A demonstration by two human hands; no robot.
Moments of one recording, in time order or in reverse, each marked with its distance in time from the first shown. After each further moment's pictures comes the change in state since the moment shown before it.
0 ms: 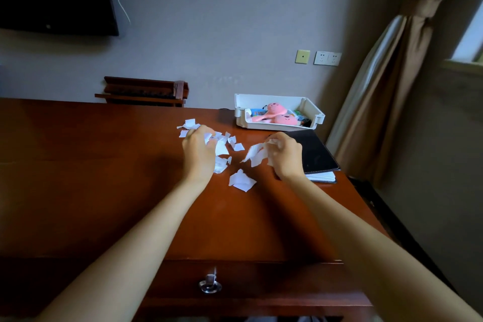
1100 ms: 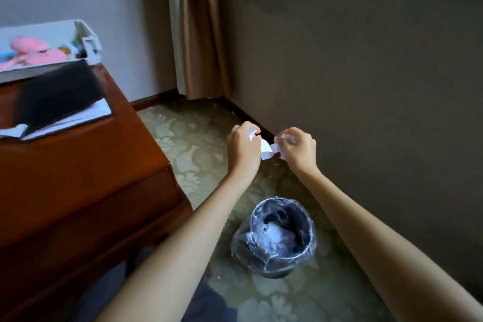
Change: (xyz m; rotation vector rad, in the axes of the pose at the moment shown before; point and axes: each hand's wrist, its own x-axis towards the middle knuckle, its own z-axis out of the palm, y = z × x) left_hand -0.313 0.198 0.256 -0.351 -0.821 0.181; right_hand -0.189 0.274 -0.288 -0.012 0.466 0.581
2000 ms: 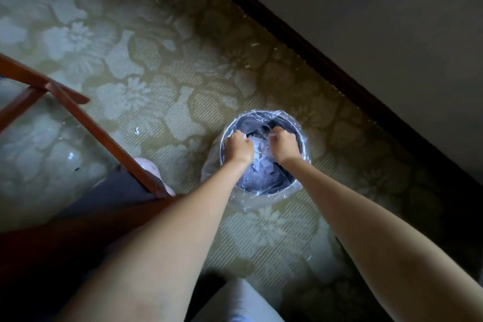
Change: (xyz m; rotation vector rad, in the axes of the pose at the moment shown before) left_hand -0.003 -0.213 0.230 0.379 -0.638 -0.716; right_hand 0.024 0.317 0.081 -0.450 -0.445 0.588
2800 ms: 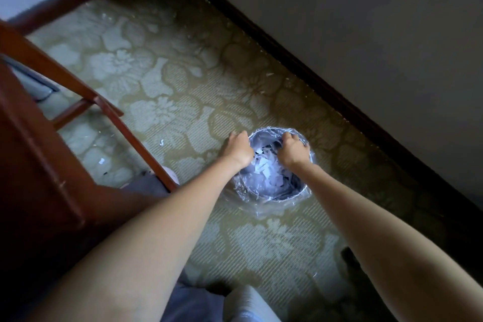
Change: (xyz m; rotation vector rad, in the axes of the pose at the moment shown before) left_hand -0.065 0.005 -0.082 0.357 -0.021 0.192; right_hand -0.050 -0.047 -0.027 -0.305 -0.021 -0.065
